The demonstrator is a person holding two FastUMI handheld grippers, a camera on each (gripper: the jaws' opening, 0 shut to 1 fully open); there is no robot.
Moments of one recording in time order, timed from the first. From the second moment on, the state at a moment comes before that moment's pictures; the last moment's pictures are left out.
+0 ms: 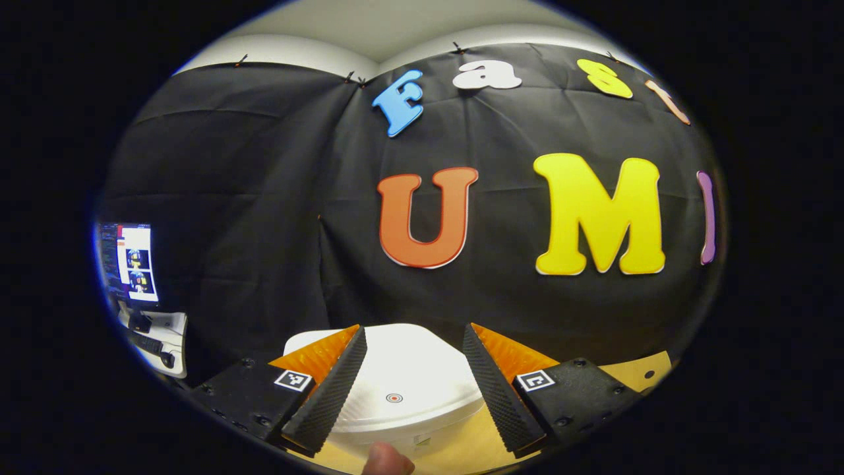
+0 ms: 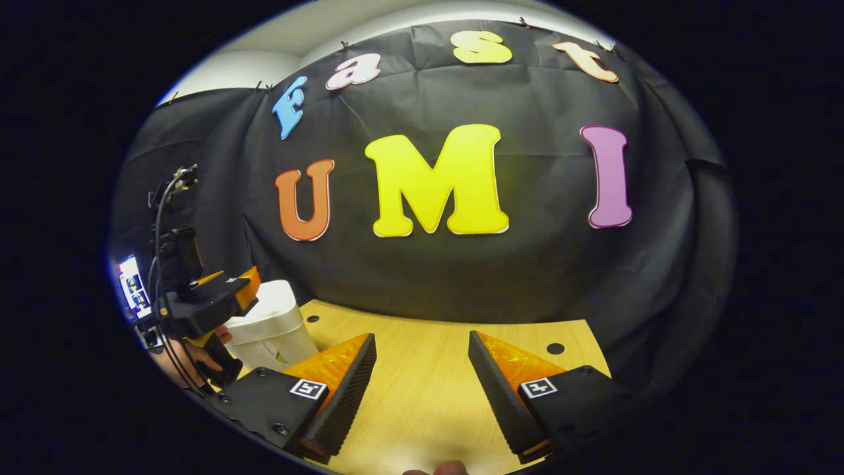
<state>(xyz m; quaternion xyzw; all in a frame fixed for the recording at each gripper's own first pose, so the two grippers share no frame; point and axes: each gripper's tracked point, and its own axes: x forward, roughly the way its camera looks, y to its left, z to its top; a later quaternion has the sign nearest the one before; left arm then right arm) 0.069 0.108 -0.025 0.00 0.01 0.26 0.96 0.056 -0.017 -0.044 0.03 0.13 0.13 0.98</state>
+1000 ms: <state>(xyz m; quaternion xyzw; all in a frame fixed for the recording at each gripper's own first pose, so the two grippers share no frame) -0.001 -0.004 0.028 -0.02 -0.03 0.00 1.00 0.015 -0.020 0.022 0.01 0.00 0.00 1.00</state>
